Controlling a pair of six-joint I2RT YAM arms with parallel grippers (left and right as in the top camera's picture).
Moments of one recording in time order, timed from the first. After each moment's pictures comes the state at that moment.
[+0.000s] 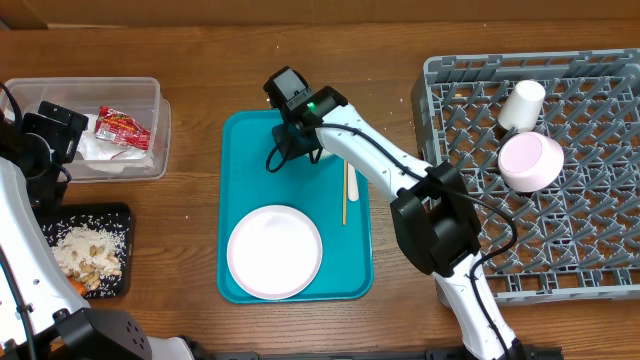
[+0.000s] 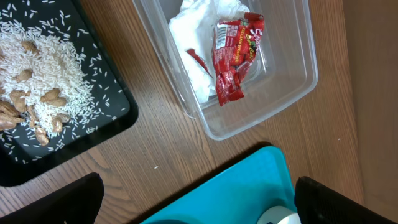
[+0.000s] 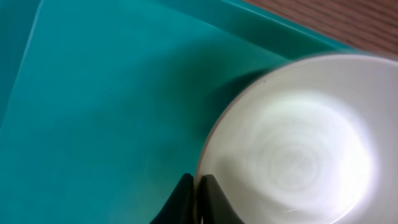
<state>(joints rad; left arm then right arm) 0.55 1.60 1.70 -1.26 0.17 -0.72 0.66 2.38 2.06 -0.91 0.00 0.25</state>
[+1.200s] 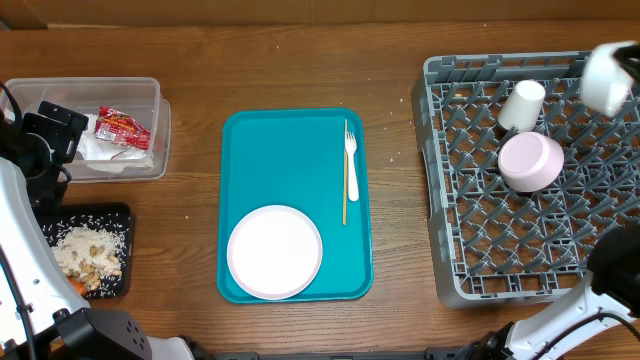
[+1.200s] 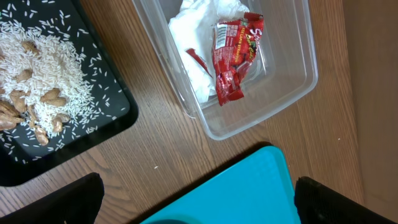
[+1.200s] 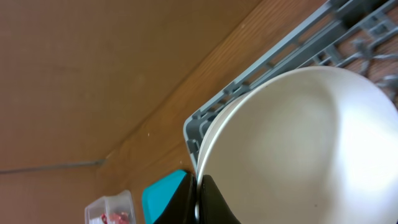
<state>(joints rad) 0.55 1.60 1.70 -1.26 0.17 -0.72 -0.65 2.03 2.30 -1.32 -0.82 0.21</state>
